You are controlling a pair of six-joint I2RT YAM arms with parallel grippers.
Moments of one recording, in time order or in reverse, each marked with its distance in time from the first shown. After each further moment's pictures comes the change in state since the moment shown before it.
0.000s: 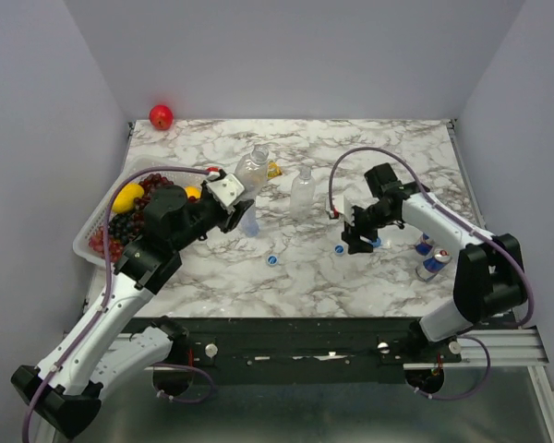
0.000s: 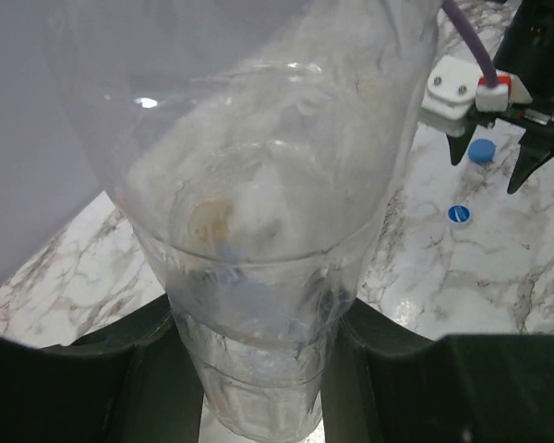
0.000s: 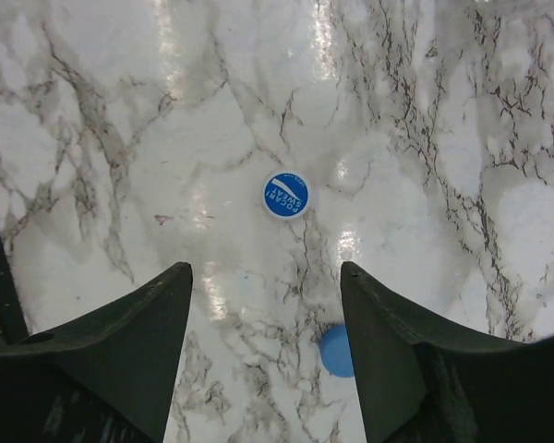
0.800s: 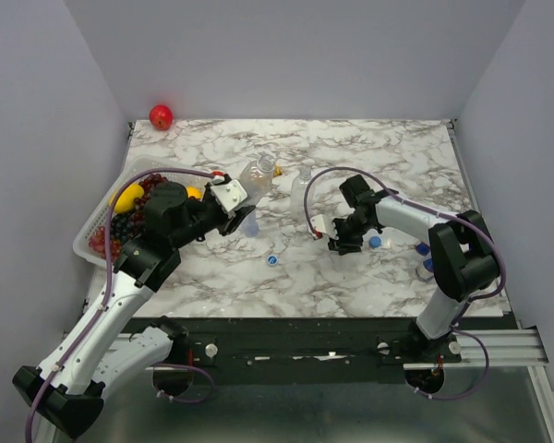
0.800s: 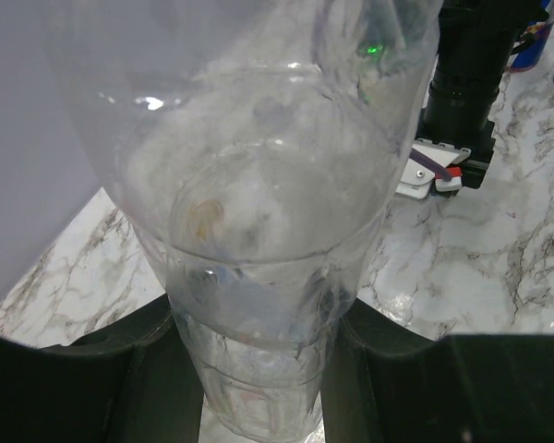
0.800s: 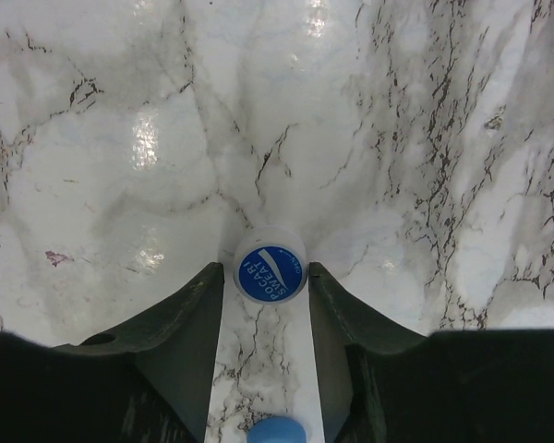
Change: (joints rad) left arm 0.046 0.006 0.016 -0.047 0.110 0.071; right arm 0.123 0.218 -0.028 0.179 0.136 -0.188
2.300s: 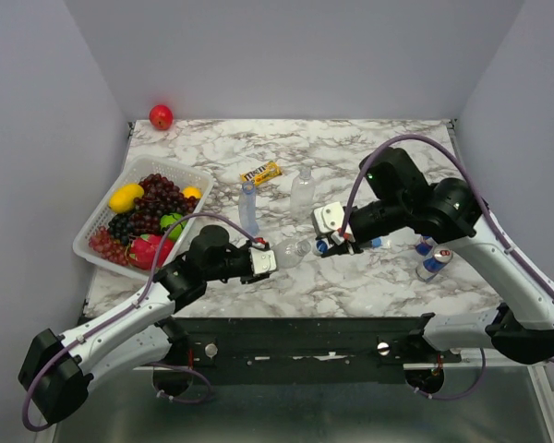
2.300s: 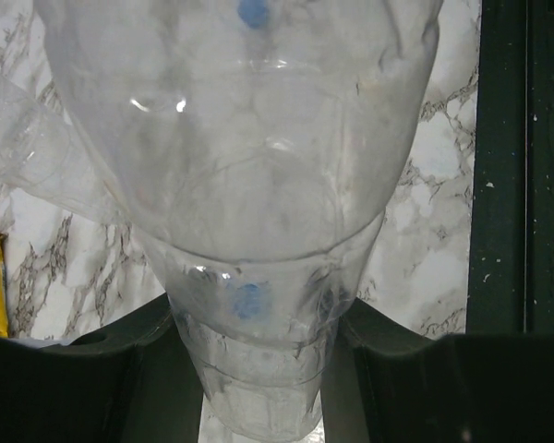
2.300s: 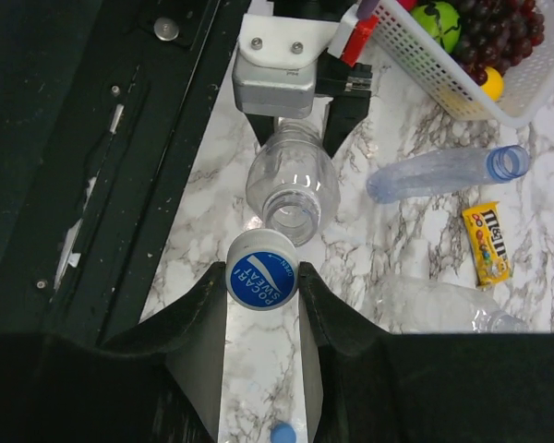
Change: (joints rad) left arm -0.233 0.017 -0.448 0.239 0.140 0.159; right arm 0.386 -0.460 0.623 -0.536 -0.203 0.340
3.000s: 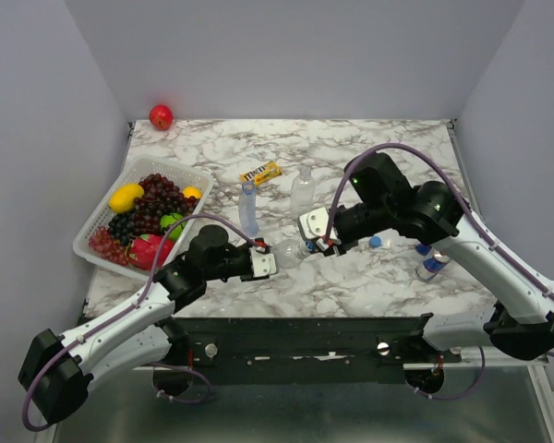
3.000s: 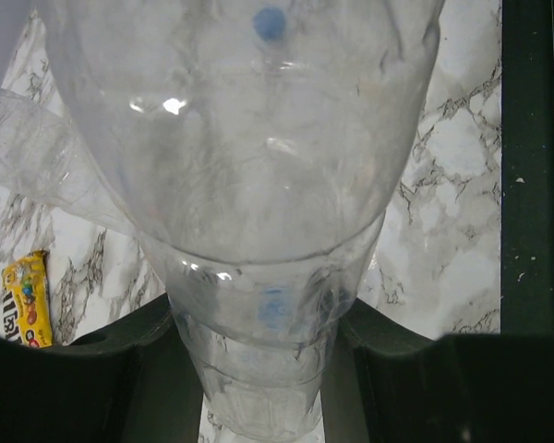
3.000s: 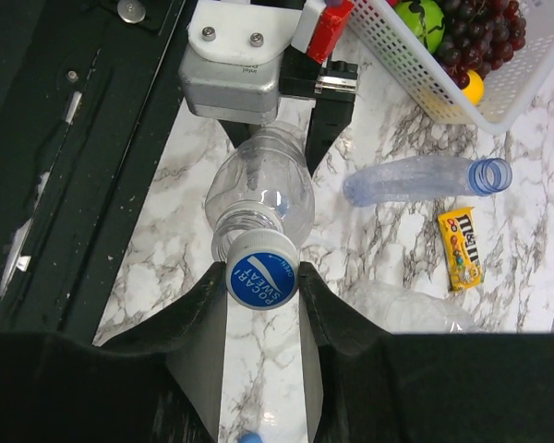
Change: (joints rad) left arm -0.002 -0.002 -0.002 0.038 -0.005 0.077; right arm 0.064 0.021 -0.079 0.126 0.081 -0.029
